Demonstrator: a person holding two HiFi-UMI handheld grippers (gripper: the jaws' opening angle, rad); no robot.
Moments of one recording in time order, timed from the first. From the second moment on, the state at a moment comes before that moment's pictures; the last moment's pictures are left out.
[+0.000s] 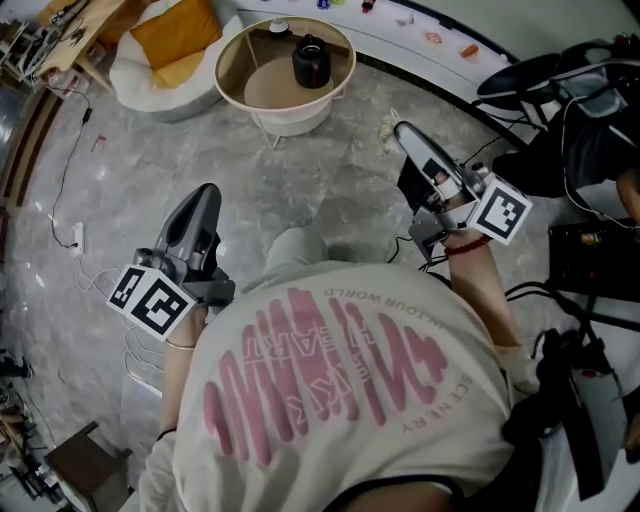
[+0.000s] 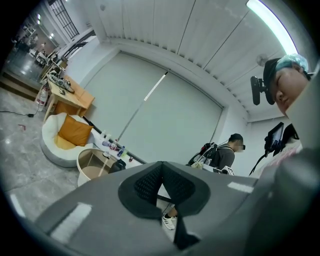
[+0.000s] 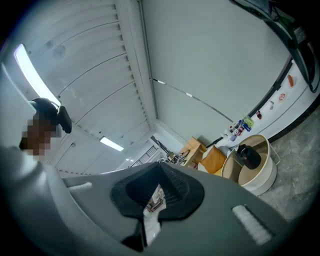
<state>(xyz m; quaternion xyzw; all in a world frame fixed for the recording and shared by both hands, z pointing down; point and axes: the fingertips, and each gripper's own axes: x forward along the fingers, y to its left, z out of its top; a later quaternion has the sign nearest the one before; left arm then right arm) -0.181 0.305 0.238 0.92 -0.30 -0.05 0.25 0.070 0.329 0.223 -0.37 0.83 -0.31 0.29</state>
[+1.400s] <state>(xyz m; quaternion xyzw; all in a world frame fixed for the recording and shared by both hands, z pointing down) -0.171 0.039 0.245 0.93 -0.25 -0.04 0.28 0.096 0.123 0.218 -0.47 0.77 -0.30 0.30</state>
